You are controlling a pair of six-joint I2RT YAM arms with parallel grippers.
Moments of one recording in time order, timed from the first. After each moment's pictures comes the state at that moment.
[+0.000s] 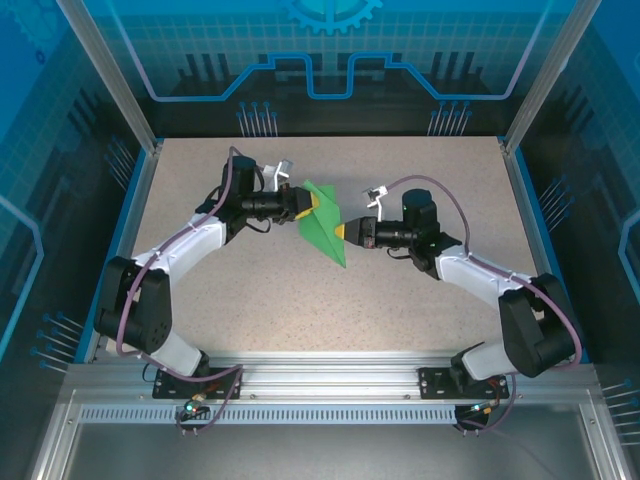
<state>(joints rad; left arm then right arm) -0.28 1.56 1.08 -0.01 0.90 -0.85 0.42 1.42 0.78 0.26 -0.85 0.73</state>
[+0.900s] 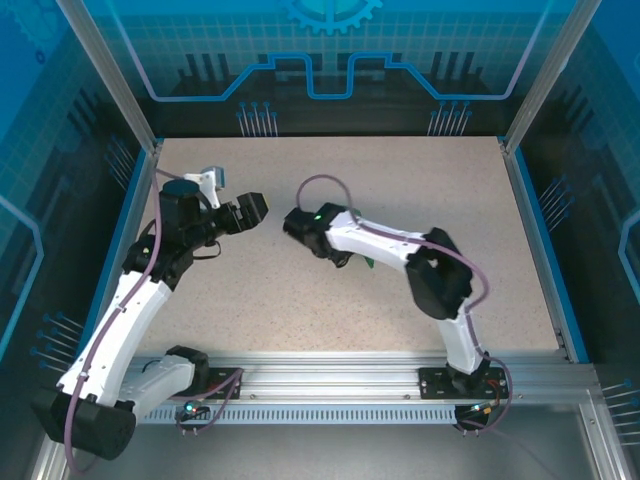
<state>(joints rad) -0.21 0.99 1.02 -0.52 0.25 -0.56 0.91 2.12 1.72 -1.27 0.75 0.35</state>
